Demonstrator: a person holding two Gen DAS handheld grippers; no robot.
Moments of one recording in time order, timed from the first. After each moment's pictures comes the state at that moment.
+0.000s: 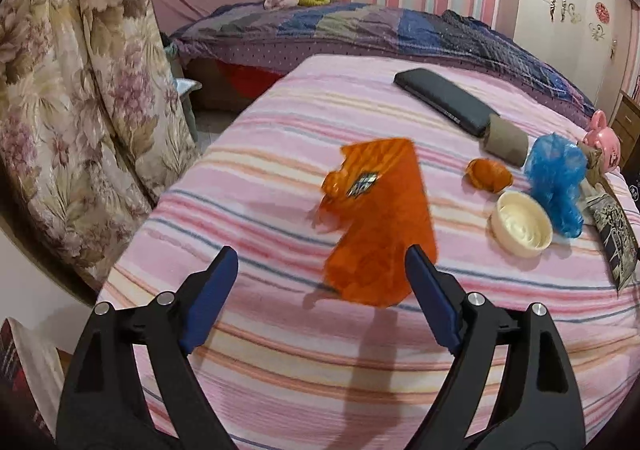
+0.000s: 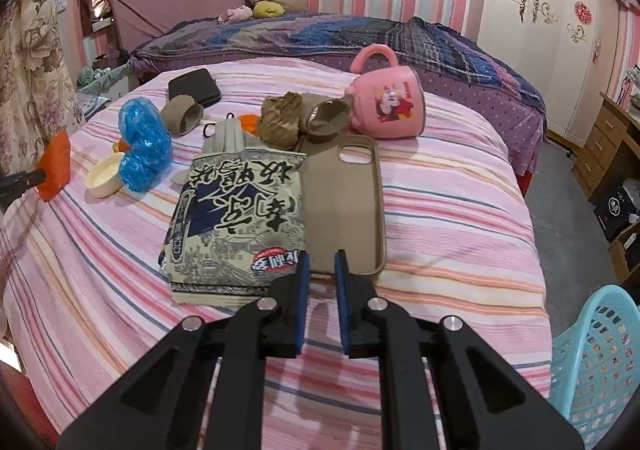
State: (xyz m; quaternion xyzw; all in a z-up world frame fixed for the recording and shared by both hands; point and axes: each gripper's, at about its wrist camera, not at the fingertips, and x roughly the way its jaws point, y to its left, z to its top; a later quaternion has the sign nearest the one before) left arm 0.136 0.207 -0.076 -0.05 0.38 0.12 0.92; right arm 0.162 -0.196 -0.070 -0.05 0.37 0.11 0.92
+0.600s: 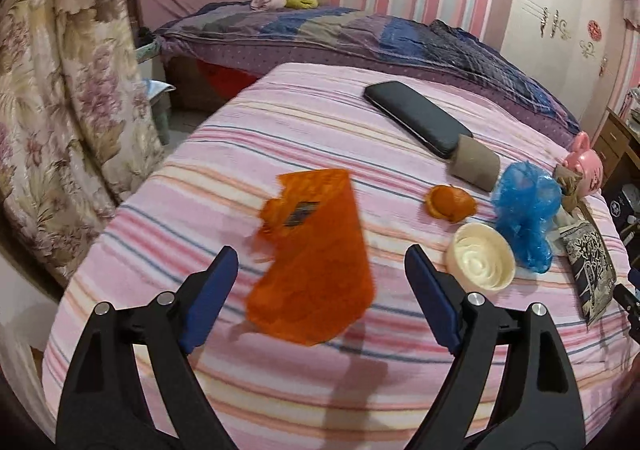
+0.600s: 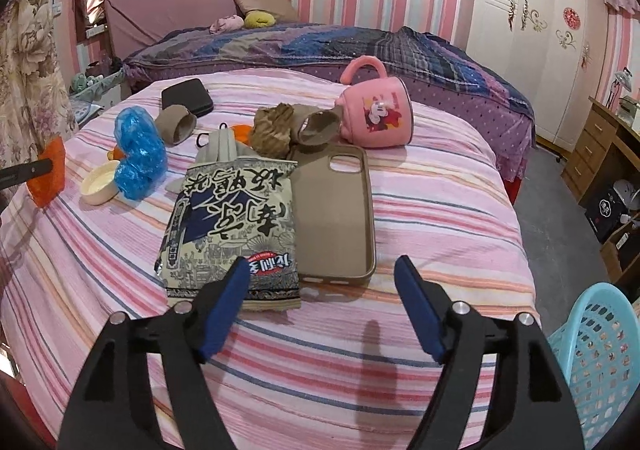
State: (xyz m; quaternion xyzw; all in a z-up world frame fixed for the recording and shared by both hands) left arm 0.163 0.178 -0.067 -0.08 0.37 0.09 0.92; right arm 0.156 -0.196 -0.069 -0.06 0.35 0.09 0.93
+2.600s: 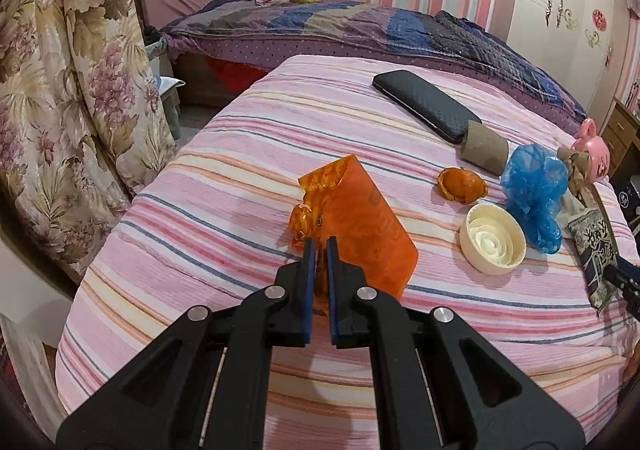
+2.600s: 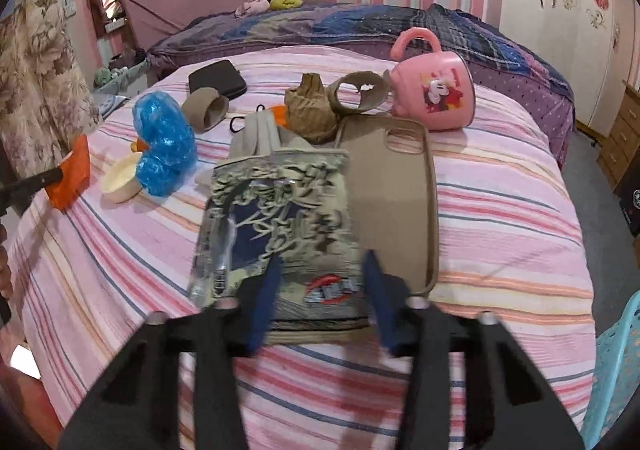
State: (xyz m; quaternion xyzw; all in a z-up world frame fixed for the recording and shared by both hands) left arm 0.148 0.181 -0.069 -0.06 0.38 0.11 0.92; right arm 0.181 -0.172 -0.083 -0.03 0.39 0.15 0.91
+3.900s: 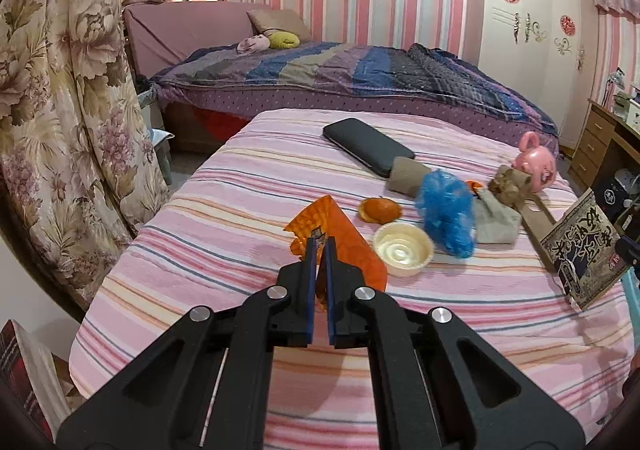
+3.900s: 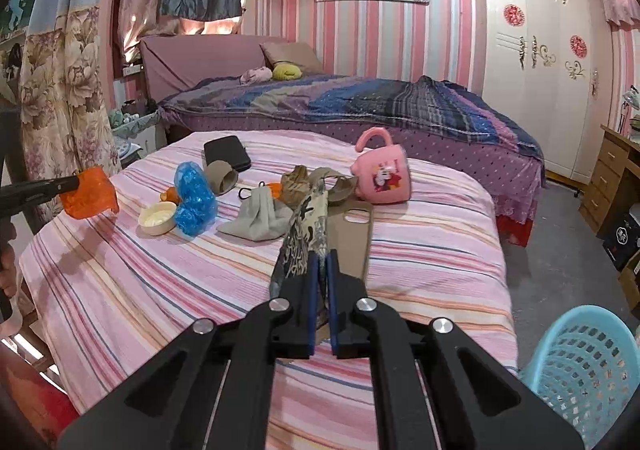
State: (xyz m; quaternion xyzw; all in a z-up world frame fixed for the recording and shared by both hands) left arm 0.093 0.118 -0.015 -0.03 0.30 0.08 0.95; right arm 0.103 -0.220 -0.026 -0.03 0.25 0.14 0.96
